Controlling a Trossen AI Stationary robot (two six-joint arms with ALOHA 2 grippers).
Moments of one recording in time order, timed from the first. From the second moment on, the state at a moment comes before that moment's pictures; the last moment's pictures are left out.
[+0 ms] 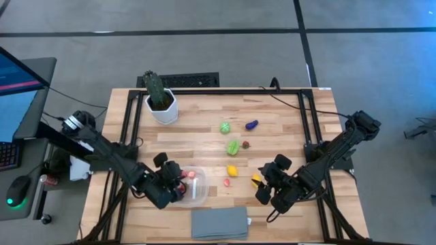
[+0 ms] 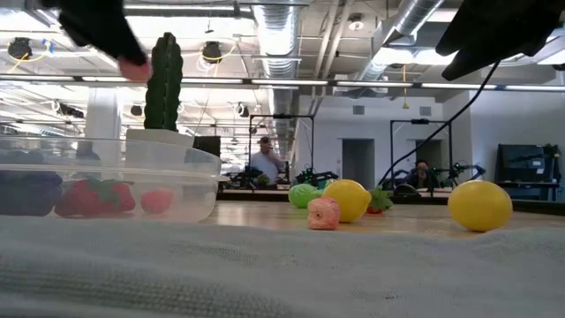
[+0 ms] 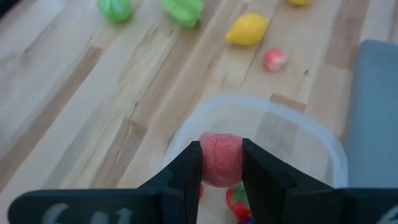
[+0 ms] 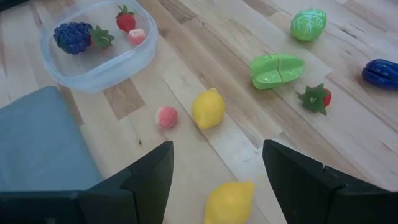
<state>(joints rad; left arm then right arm) -0.66 1.43 1.04 -0.80 -0.65 -0.97 0.72 1.49 1.06 -0.77 0.73 1.14</state>
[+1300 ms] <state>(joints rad) -0.49 1.43 0.79 -0.44 -0.40 -0.70 0.67 1.49 1.06 -0.72 0.73 1.06</state>
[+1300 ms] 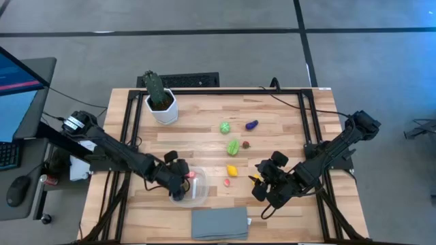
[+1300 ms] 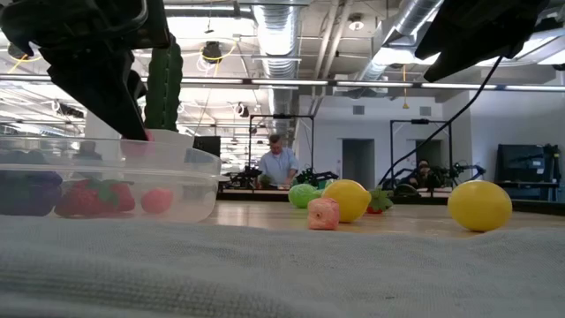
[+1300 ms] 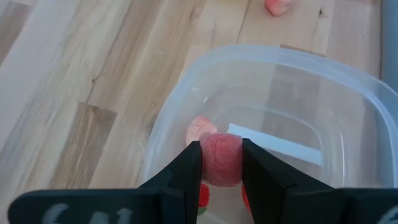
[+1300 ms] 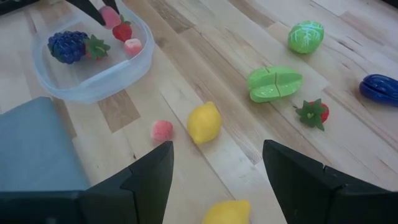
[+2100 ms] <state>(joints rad) -0.46 1.43 0.80 -0.45 -0.31 -0.66 0.67 1.49 1.06 -0.72 0.72 1.06</state>
